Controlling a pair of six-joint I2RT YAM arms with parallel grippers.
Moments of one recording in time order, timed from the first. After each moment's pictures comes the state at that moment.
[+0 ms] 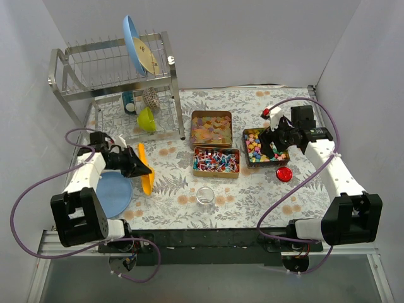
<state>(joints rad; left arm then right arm) 0.26 1.34 0.86 -0.80 0.81 -0.27 0.12 1.31 1.08 -0.65 -0.38 -0.49</state>
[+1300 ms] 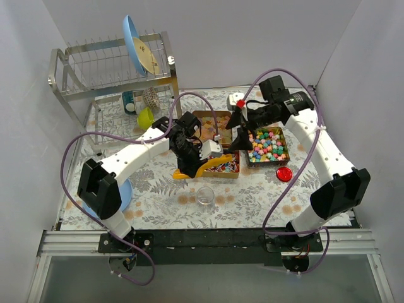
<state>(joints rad) -0.69 1.66 1.47 -1.14 0.49 0.66 0.38 1.58 1.69 -1.13 -1.00 -0.93</state>
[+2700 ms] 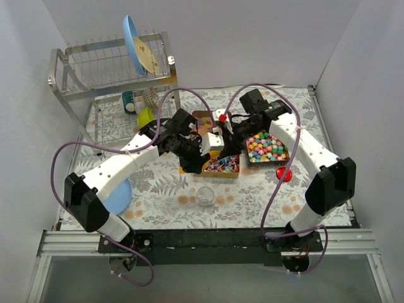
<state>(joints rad) -0.74 1.51 1.45 -0.99 0.49 0.54 0.52 1.64 1.57 -1.09 -0.94 -0.92</state>
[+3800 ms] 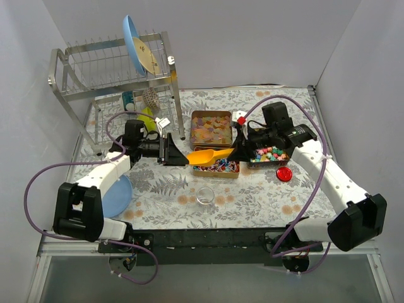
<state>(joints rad) -0.22 1.36 0.85 -0.18 1.16 -0.47 0.45 1.29 1.21 -0.73 -0.90 -0.54</state>
